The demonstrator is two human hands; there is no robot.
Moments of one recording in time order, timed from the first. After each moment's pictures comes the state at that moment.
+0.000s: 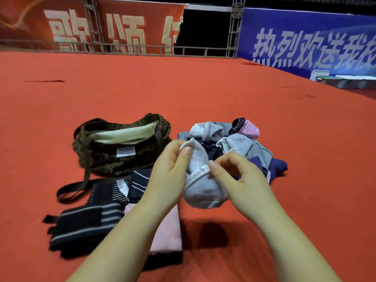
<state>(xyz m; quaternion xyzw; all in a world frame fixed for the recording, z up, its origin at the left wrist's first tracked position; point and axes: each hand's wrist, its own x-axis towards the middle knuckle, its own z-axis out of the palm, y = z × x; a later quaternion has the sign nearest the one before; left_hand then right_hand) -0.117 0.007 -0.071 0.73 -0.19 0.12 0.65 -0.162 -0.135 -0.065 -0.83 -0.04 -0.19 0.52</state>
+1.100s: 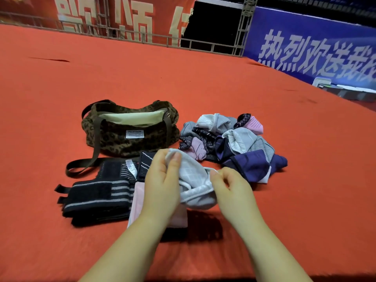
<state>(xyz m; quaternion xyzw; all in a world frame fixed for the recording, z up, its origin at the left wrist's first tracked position) -0.158 0.031 -0.106 0.69 -0.09 0.20 0.69 -0.177 -0.105 -0.113 -0.87 0.01 -0.21 0.44</state>
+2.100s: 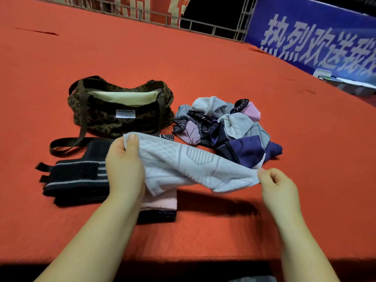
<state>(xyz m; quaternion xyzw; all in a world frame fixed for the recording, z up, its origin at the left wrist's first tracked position) -0.138 0.054 -0.130 0.65 0.13 0.23 0.72 -0.193 -0.198 -0.134 -0.85 0.19 -0.24 0.42</state>
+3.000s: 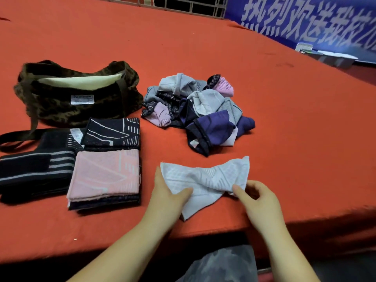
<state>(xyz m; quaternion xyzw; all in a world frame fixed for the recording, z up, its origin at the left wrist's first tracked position) -0.204 -0.052 -0.193 0.77 0.04 -0.12 0.62 -0.250 -0.253 -0.205 -0.85 0.25 -0.15 0.43</state>
